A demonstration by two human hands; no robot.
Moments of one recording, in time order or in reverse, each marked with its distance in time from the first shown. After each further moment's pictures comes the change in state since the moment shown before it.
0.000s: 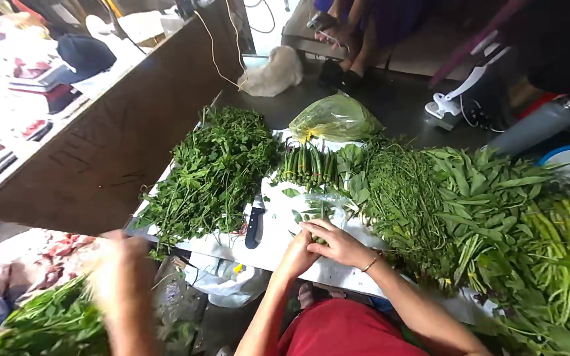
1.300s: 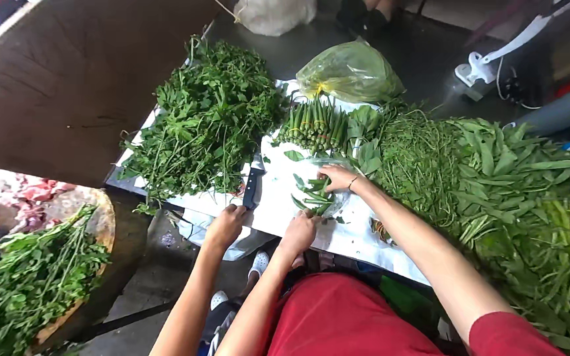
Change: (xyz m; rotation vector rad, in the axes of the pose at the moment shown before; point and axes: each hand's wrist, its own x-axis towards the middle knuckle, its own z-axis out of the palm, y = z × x) left_hand -0.022 0.096 -0.044 0.325 -0.497 -0.430; right_hand 0.102 0.134 -0.004 -0.355 -0.413 0.206
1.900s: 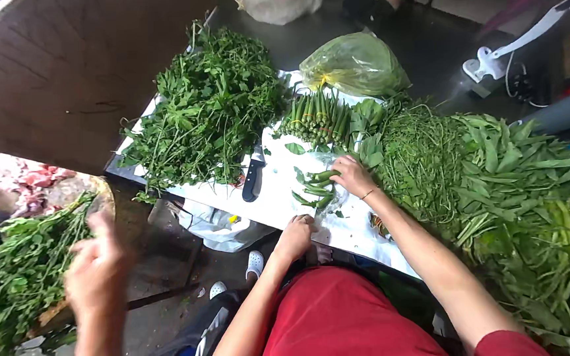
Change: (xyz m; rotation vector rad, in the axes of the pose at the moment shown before) left_hand 0.035 -0.060 0.073 0.062 0.205 0.226; right_hand -0.062 -0.019 0.006 -0.053 0.496 -0.047
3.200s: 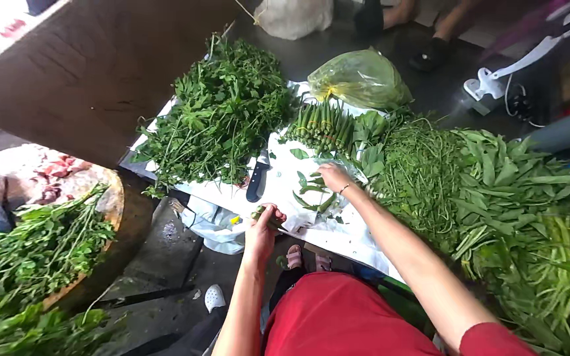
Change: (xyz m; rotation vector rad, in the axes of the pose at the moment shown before) left_hand -0.009 -0.062 0.018 -1.694 0.861 -0.039; right_hand 0.054 0.001 0.045 -0.029 -0.301 0.085
